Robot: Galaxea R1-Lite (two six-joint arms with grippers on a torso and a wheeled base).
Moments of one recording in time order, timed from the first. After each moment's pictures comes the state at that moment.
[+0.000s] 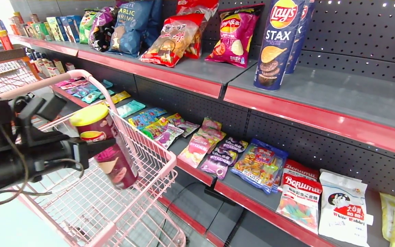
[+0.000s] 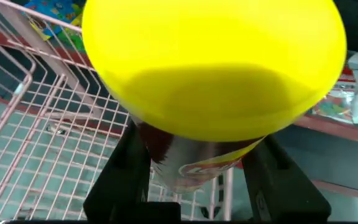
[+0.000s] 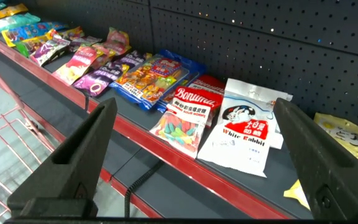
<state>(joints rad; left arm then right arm) -0.13 1.38 -0.62 -0.40 -0.33 -0.03 0.00 0.00 0.00 0.00 -0.01 -0.01</state>
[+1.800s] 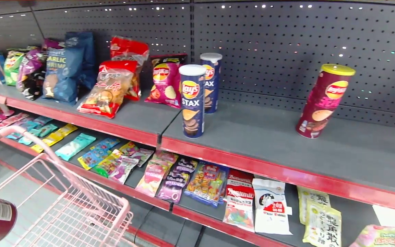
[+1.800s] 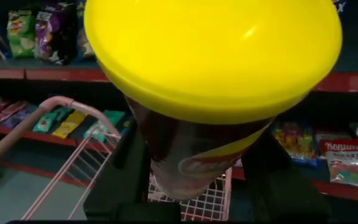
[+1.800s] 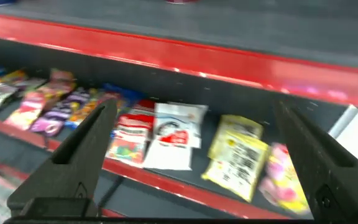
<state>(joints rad) -0.11 0.37 -0.52 0.10 0.08 0.17 0.00 0.00 0.00 0.00 -0.01 0.00</state>
